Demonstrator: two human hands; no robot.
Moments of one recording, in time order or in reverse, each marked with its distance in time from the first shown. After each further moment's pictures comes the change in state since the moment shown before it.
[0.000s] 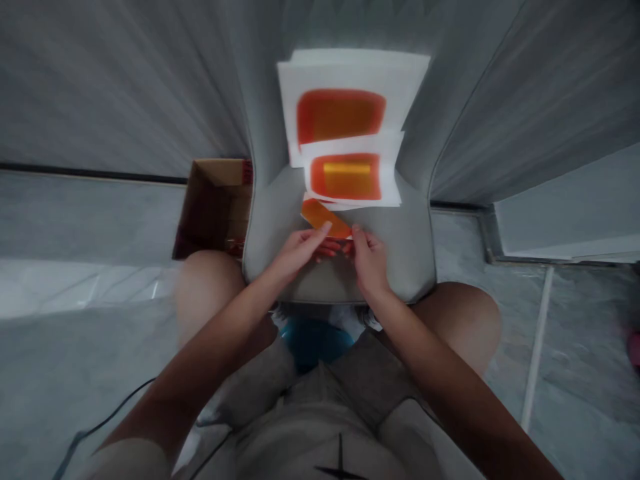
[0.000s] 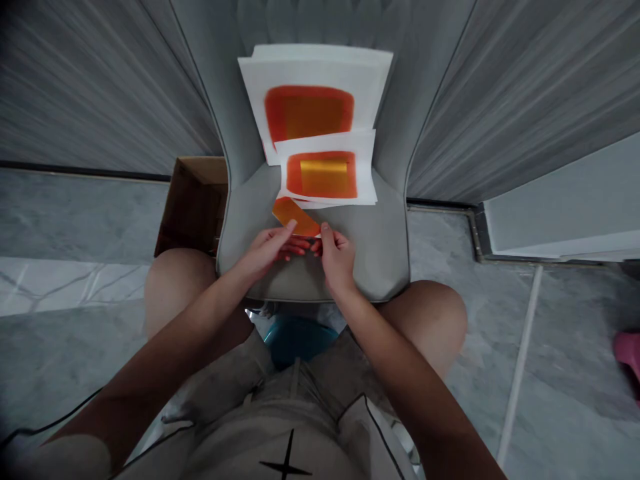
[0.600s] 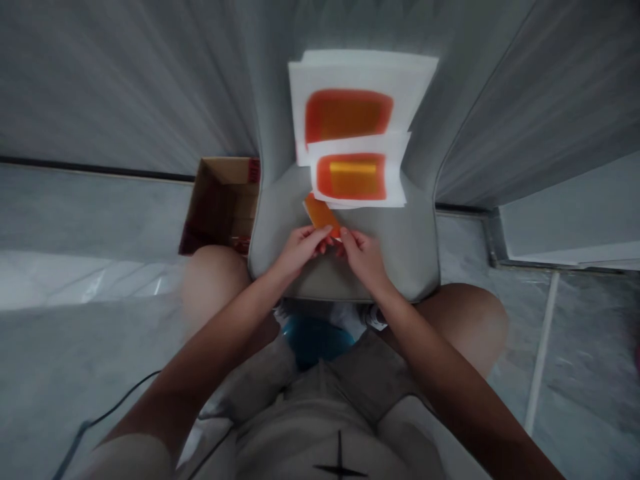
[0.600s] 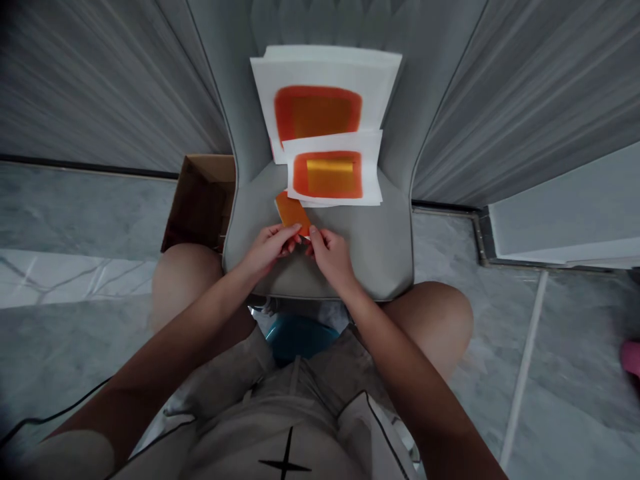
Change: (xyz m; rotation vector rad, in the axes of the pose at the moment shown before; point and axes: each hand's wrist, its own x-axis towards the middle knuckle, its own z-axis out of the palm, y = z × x) left_hand -0.002 -0.006 -0.002 0.005 0.070 0.102; right_hand 0.002 -0.005 -0.001 -0.164 -0.285 -0.062
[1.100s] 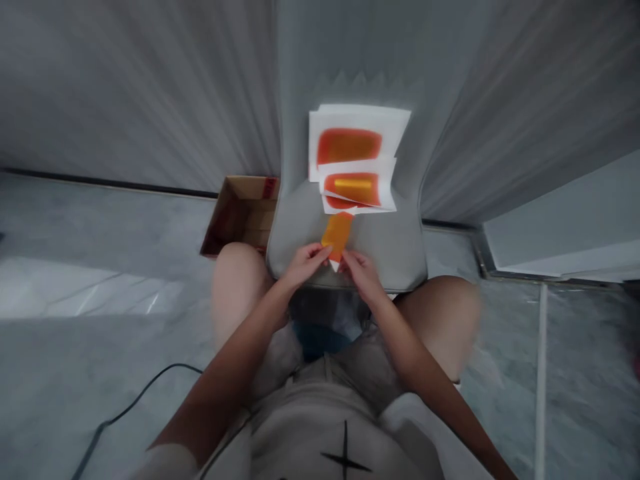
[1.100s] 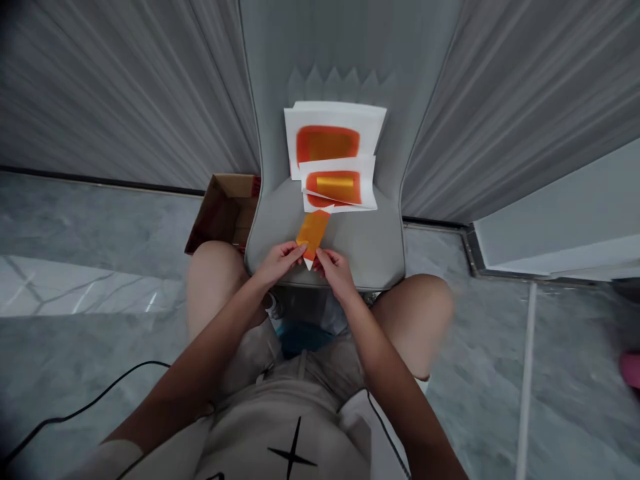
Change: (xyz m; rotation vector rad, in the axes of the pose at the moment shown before) left_hand -0.046 -0.033 -0.016 0.161 -0.054 0.202; right_hand -0.058 0.021 0.006 0.208 -0.033 0.054
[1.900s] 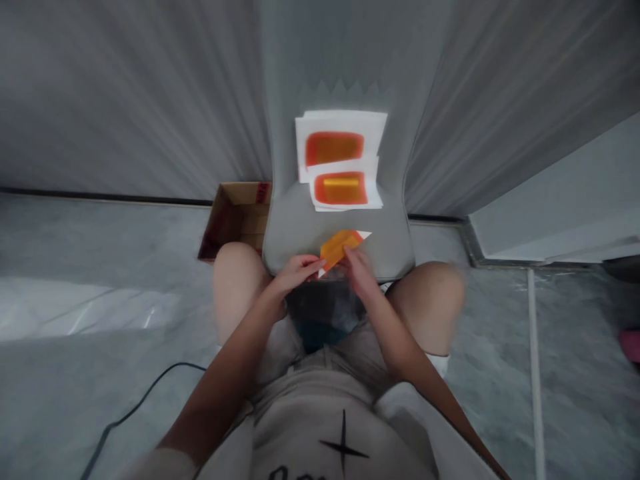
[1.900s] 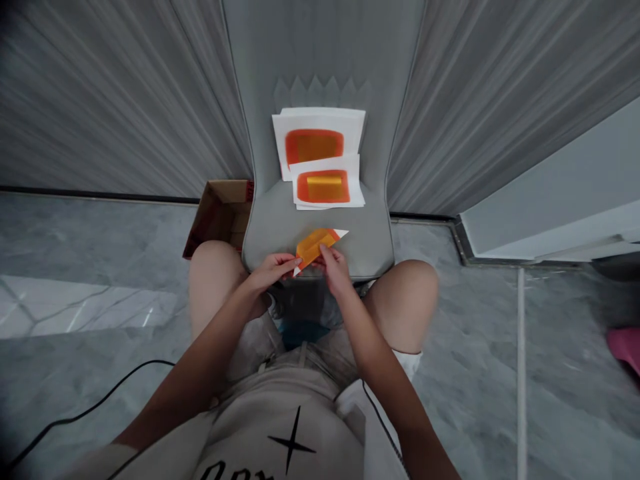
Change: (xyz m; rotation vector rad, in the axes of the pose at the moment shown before) left_hand -0.032 -0.006 -0.009 0.051 -0.199 -0.091; right_hand -0.005 0.025 -0.012 0.343 0.079 0.062
